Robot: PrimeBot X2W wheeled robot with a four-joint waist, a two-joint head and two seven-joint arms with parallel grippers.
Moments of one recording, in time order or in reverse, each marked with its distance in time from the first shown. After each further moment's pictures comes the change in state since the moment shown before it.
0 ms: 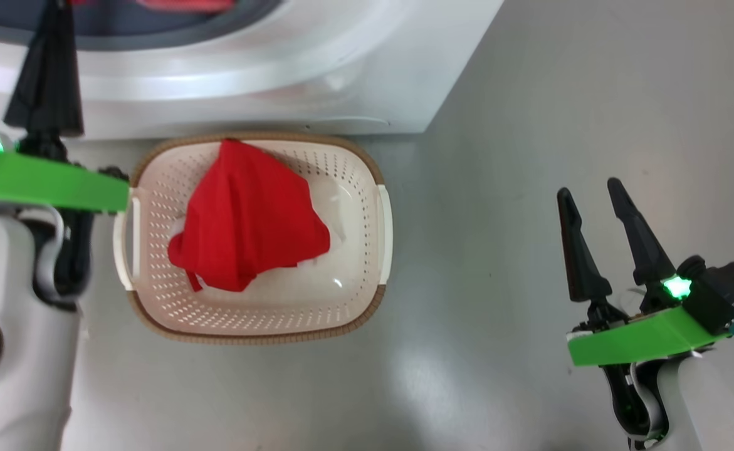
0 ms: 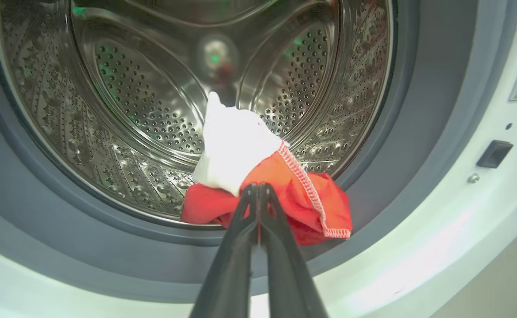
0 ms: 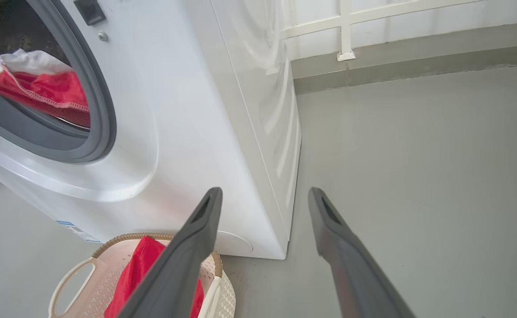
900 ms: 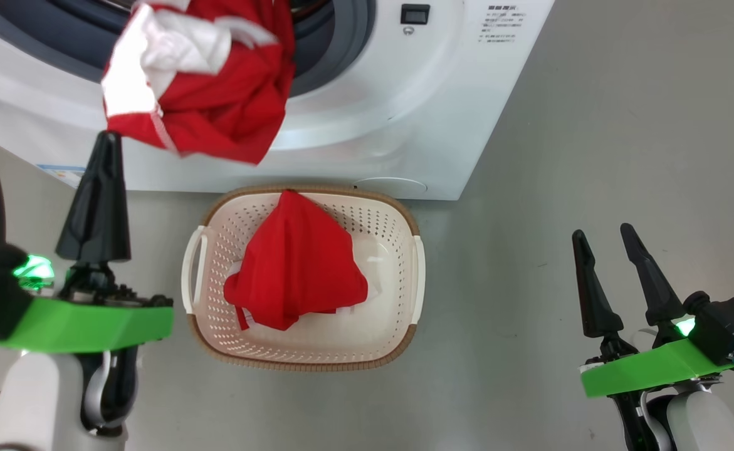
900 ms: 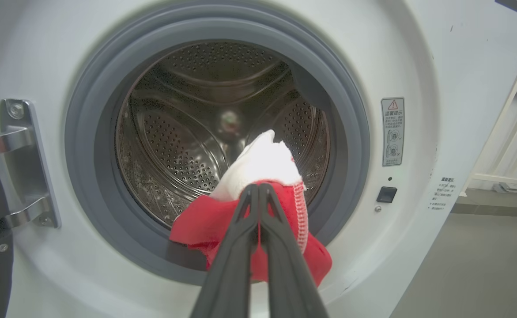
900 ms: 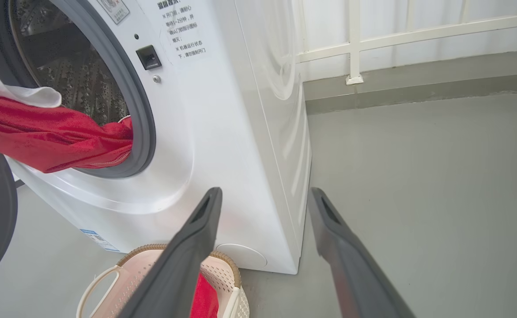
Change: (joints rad) left arm 0.386 -0.108 0.097 -0.329 0.093 0.000 0.000; right arm 0.092 0.001 -0.046 0.036 -0.009 0.000 0.000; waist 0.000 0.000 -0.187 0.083
